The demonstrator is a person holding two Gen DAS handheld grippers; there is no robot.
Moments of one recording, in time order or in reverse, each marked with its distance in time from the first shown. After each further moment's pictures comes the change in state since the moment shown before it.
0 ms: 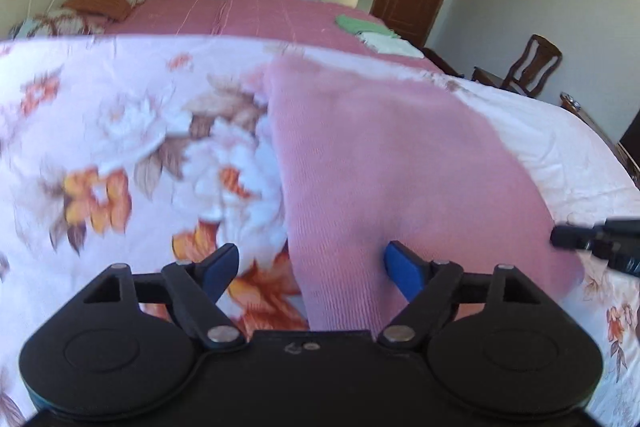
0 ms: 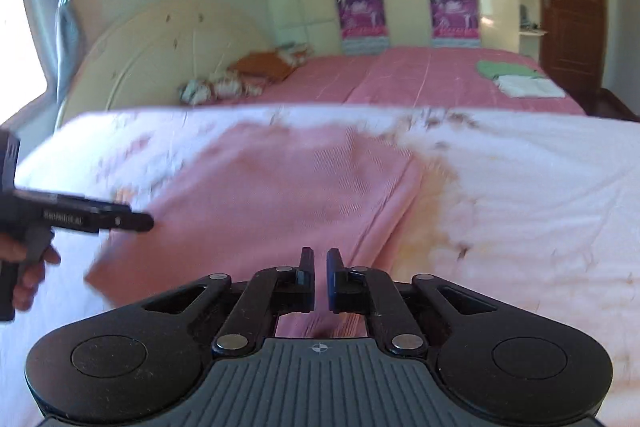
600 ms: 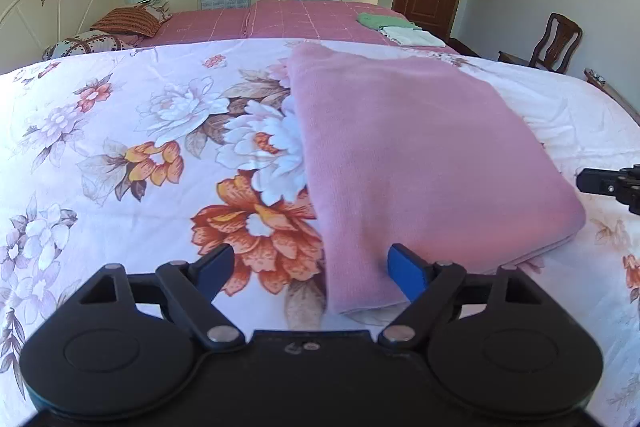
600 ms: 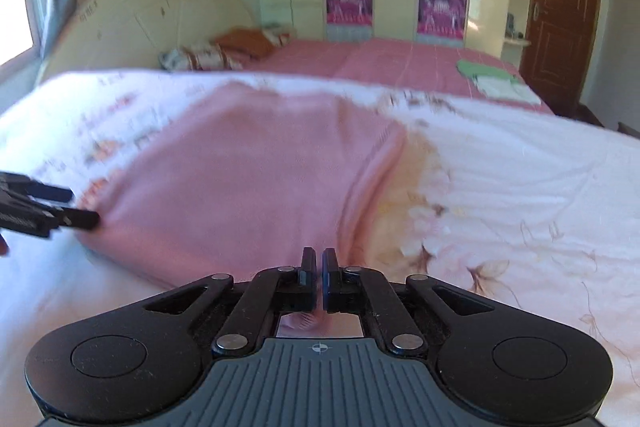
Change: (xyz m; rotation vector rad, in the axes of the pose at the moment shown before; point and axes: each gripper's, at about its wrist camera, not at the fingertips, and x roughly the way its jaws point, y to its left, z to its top) left arm -0.053 -0.027 -0.036 0.086 -0.009 0.143; right arm -0.020 0.021 -0.022 -0.064 -0.021 -0.101
